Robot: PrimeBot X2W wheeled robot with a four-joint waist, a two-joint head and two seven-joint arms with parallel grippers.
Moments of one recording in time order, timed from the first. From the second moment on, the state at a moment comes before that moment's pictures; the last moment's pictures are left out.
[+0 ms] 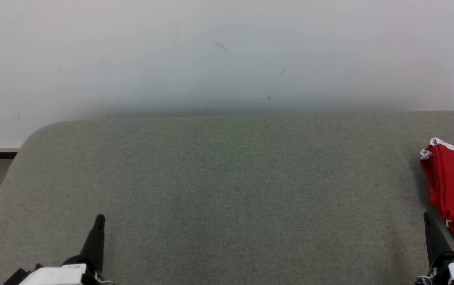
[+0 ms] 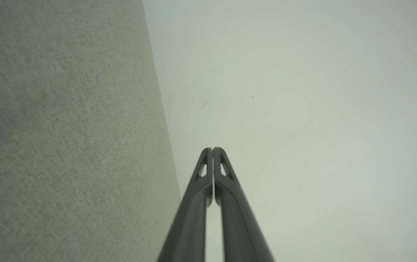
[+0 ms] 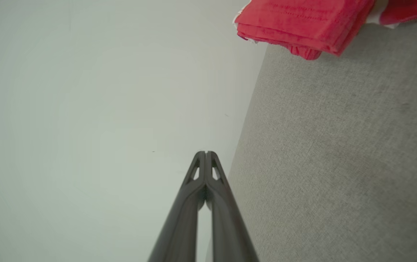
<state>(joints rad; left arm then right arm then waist) -0.10 0.05 0.10 0.25 -1.55 -0.12 0.10 -0.10 -0.05 -0.11 0.25 1.55 0.13 0.10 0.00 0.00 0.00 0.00</state>
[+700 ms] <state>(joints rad) -0.10 0.05 0.11 0.25 -1.61 -0.13 0.11 -0.10 -0.05 -0.11 0.25 1.61 0.13 0.11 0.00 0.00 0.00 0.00</state>
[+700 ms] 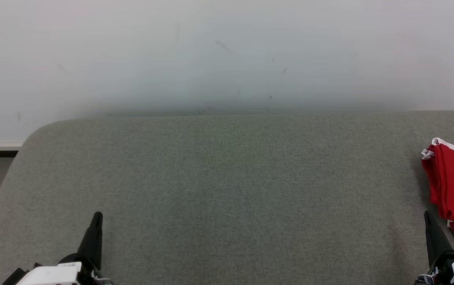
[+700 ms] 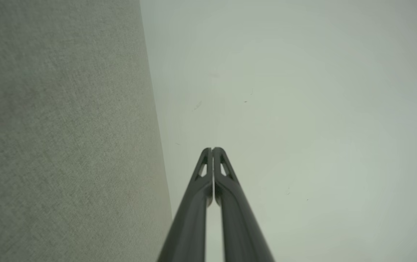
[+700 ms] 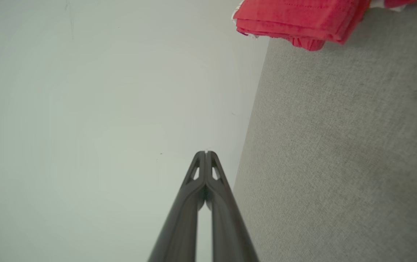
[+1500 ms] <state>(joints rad) -0.11 0.05 0.11 0.25 -1.61 -0.13 0.11 -0.10 -0.05 -0.11 0.25 1.61 0.13 0.11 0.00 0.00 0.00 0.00</state>
